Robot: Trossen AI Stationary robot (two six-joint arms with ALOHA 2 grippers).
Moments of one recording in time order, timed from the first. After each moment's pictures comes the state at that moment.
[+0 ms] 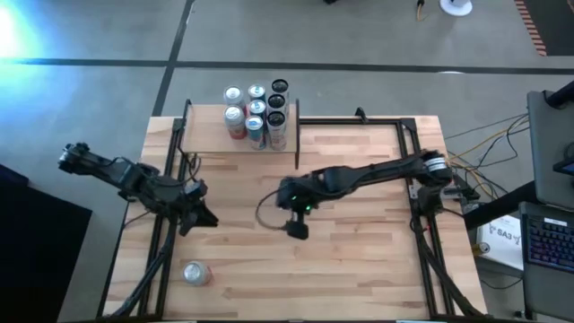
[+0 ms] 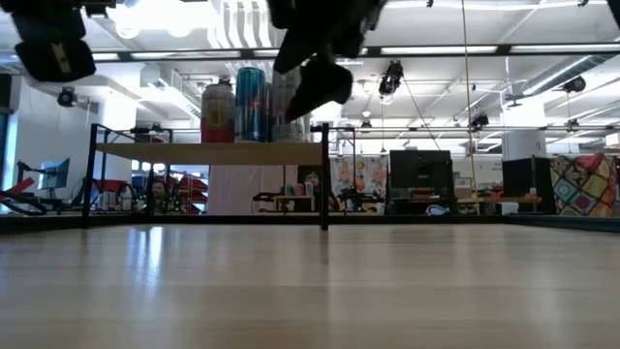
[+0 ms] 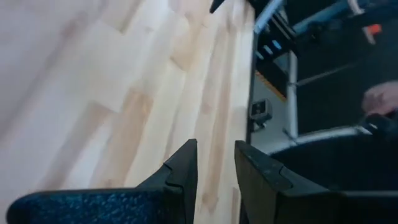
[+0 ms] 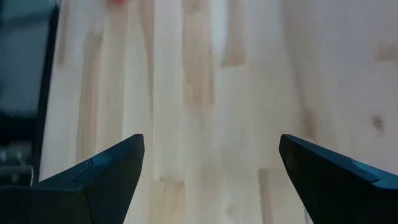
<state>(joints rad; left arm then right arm) -0.37 0.64 0.68 -0.62 0.04 -0.90 0.08 1.90 1.60 -0.63 -0.19 0.22</state>
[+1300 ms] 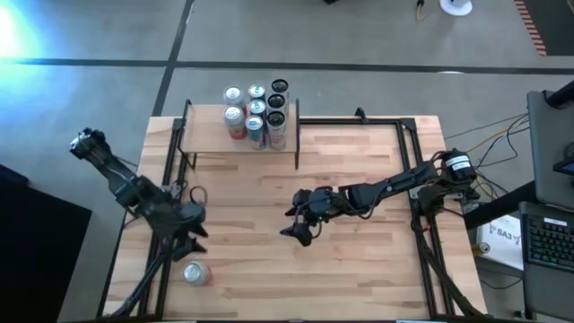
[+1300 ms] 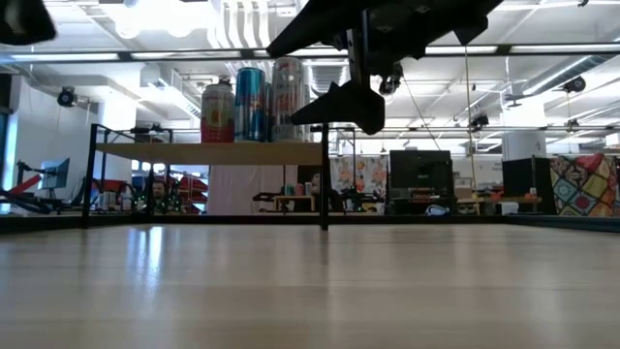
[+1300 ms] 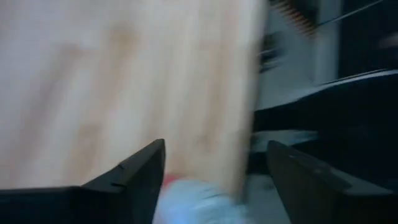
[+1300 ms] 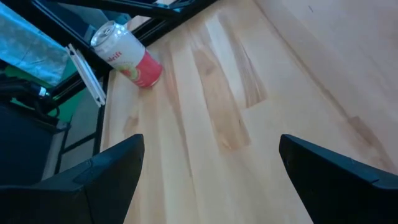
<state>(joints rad) -0.69 0.89 0.89 -0.84 -0.09 -1.03 0.17 1.72 1.06 0.16 -0.02 0.62</state>
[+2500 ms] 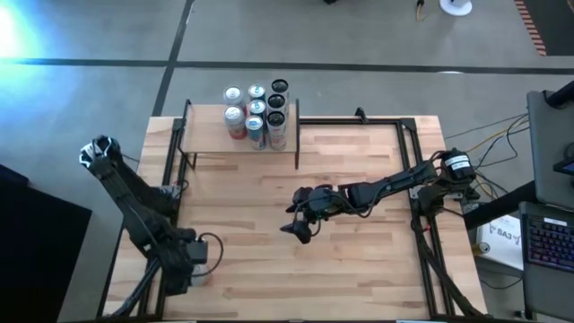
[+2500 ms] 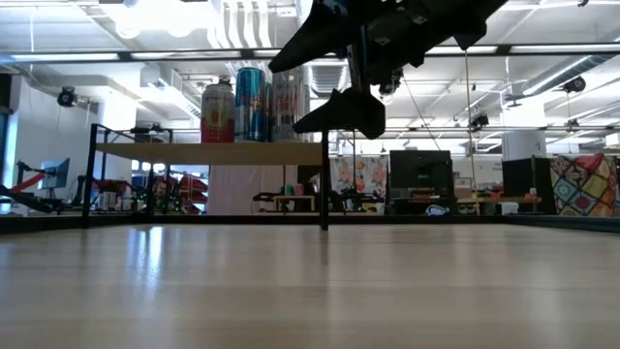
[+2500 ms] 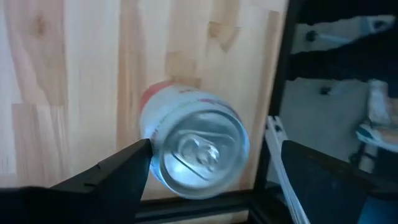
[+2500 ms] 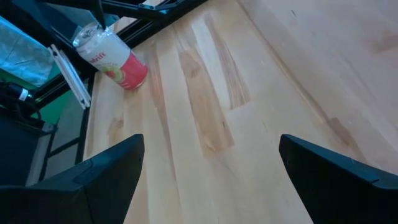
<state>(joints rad) -0.89 1.25 1.00 -0.93 0.11 -1.05 0.15 1.72 1.05 0.16 0.00 0.60</state>
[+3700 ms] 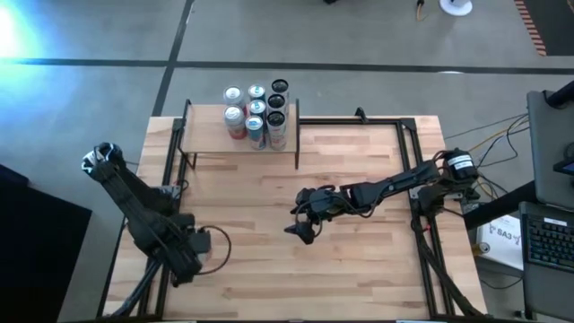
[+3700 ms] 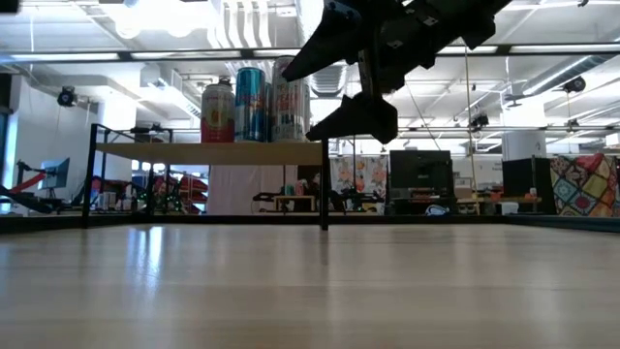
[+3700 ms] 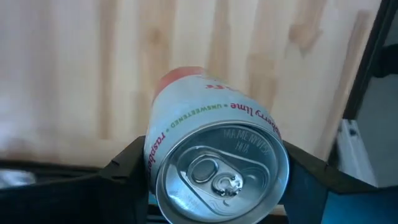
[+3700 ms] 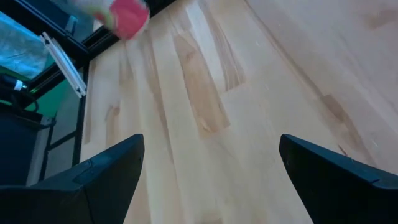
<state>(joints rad) -0.82 1.37 1.22 -1.32 0.00 -0.97 0.16 1.69 1.03 0.10 -0.01 0.63</state>
